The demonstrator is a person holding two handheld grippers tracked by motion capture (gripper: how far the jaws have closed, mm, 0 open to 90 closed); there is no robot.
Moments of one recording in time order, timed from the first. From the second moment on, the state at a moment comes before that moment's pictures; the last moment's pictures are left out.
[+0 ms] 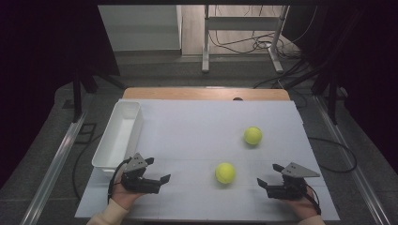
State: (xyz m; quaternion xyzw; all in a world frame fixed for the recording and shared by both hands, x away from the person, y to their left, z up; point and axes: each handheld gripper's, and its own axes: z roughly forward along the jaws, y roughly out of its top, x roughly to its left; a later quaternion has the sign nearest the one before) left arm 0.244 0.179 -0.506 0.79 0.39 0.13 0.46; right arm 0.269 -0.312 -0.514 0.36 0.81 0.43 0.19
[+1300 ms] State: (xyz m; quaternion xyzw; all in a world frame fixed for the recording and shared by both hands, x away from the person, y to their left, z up) left arm 0.269 0.129 -0.468 0.81 0.34 0.09 0.47; right arm 0.273 -0.309 -0.513 0.35 0.80 0.44 0.20
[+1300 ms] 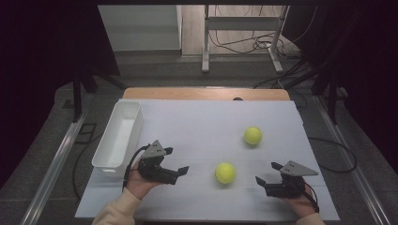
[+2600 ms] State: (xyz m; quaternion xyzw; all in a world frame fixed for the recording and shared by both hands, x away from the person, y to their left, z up) left arm 0.292 0.062 -0.465 0.84 0.28 0.05 0.46; right arm 0.274 -0.308 -0.513 0.35 0.80 0.43 0.21
